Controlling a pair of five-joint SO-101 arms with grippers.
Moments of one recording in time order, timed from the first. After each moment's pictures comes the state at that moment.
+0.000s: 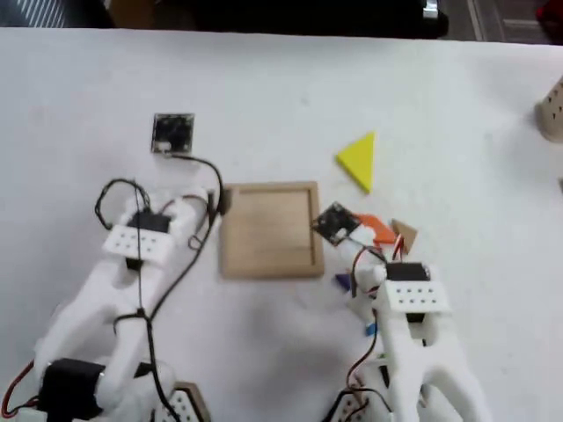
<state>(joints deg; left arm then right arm) 4.0 -19.3 52.9 28.2 13.2 -4.5 -37.2 70.1 53.2 44.0</state>
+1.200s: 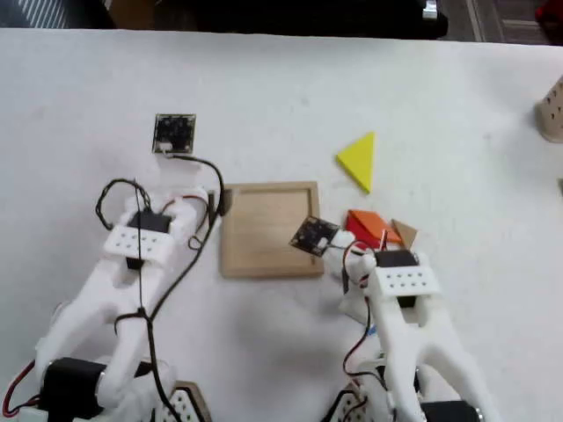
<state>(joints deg) 4.0 -19.3 52.9 28.2 12.4 -7.6 -26.9 63.6 58.0 56.1</state>
